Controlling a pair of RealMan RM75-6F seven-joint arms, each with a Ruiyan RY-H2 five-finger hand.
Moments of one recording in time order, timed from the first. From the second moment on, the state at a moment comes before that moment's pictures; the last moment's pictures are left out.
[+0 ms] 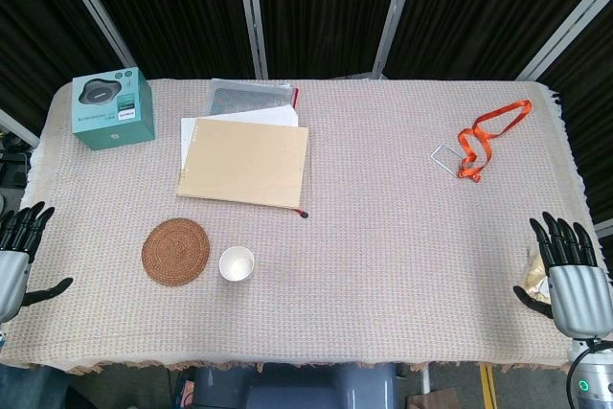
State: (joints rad) left arm -0.11 -1.12 -0.03 -1.57 1.54 1.50 0.01; right arm 0.06 -1.16 0.08 -1.59 -1.55 1.58 -0.14
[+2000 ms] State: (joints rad) left arm -0.57 -1.58 -0.09 -1.51 1.50 0.97 0.60; right arm 0.09 -1.16 0.14 -1.56 -1.37 1.48 -0.15
